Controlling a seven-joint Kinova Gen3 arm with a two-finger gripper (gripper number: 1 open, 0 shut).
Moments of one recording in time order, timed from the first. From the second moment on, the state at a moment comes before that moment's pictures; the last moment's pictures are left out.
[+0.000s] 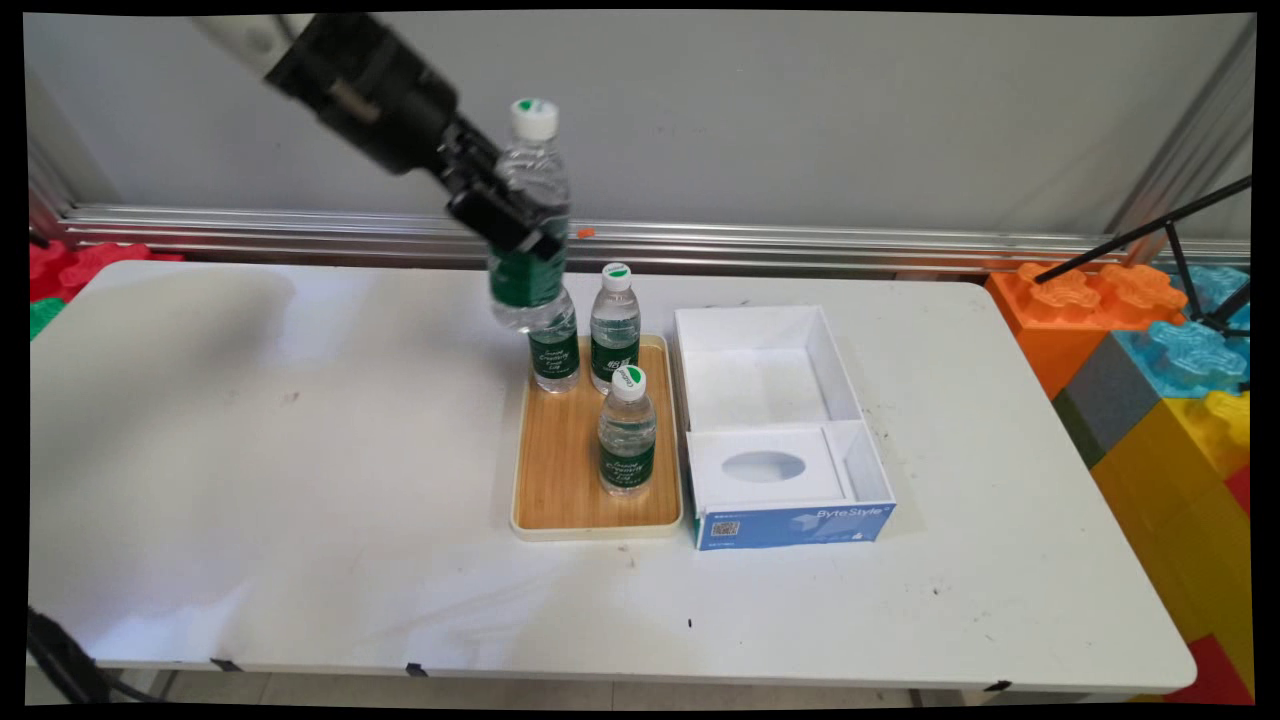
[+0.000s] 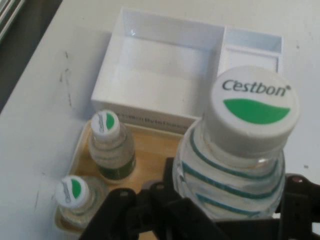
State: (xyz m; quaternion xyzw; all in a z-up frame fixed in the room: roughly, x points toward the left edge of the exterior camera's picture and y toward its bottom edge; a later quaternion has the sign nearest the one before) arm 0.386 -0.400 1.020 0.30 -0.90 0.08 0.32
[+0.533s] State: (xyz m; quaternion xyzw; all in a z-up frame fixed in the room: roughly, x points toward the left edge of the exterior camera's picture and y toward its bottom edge) arm 0.420 -0.383 0.926 0.22 -0.90 0.08 0.35
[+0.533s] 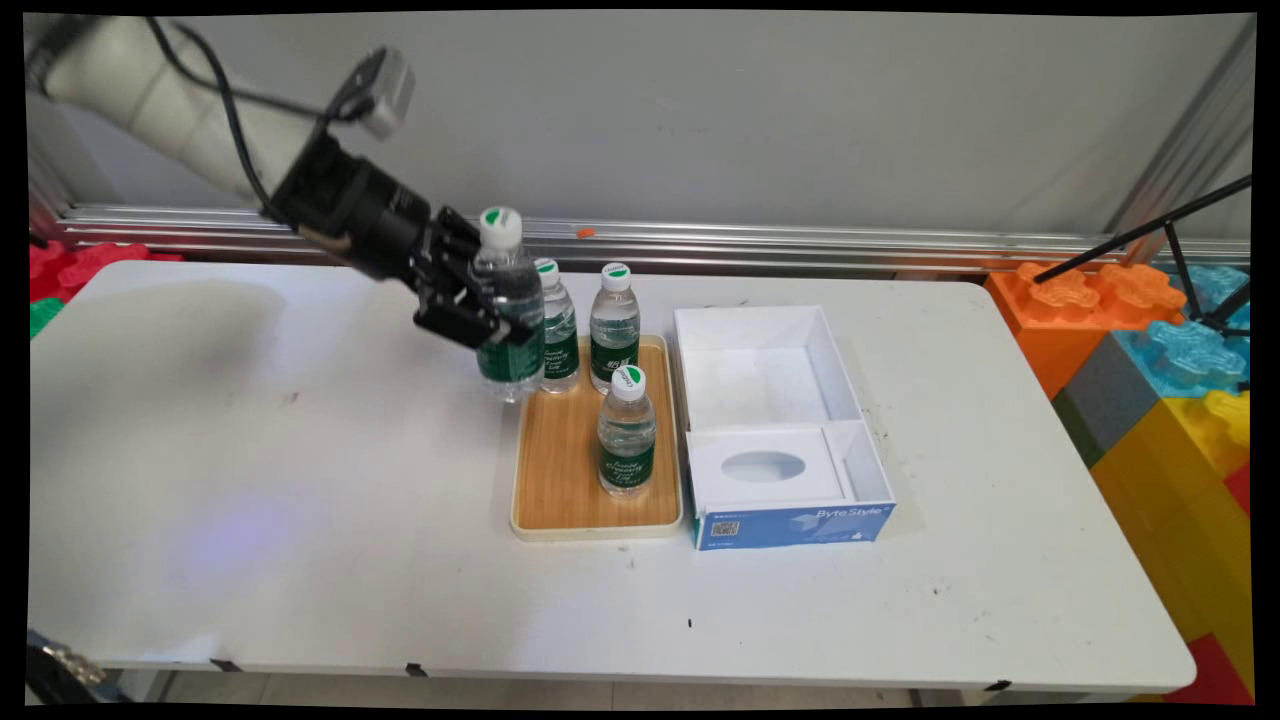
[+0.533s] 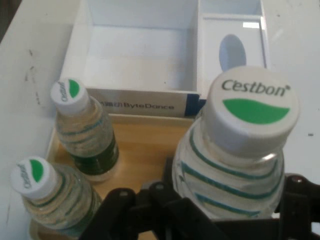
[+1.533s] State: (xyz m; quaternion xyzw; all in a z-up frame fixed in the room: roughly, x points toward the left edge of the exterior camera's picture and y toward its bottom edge) arm 0.443 -0.386 0.816 0.15 -0.90 0.10 0.39
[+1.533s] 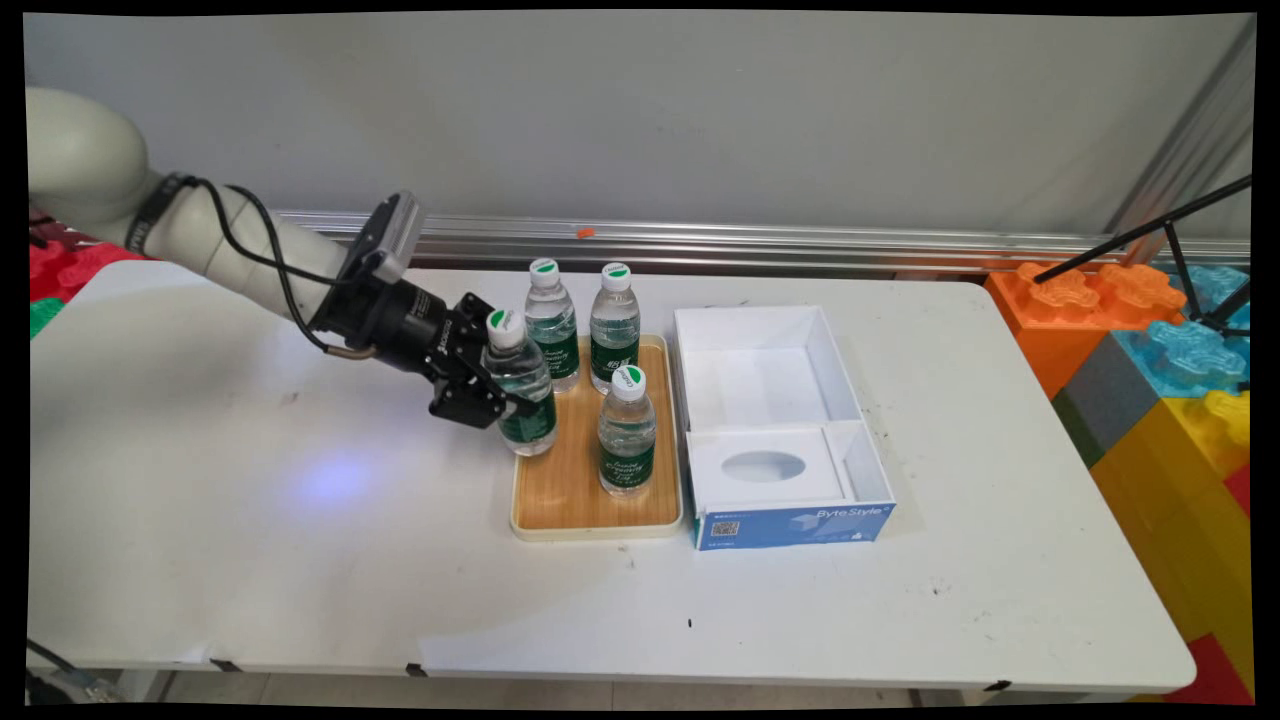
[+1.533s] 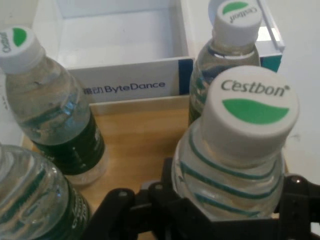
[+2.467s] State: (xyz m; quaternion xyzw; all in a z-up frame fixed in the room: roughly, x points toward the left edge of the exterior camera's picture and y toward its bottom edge) arm 0.428 -0.393 0.765 0.13 -0.90 0.10 0.41
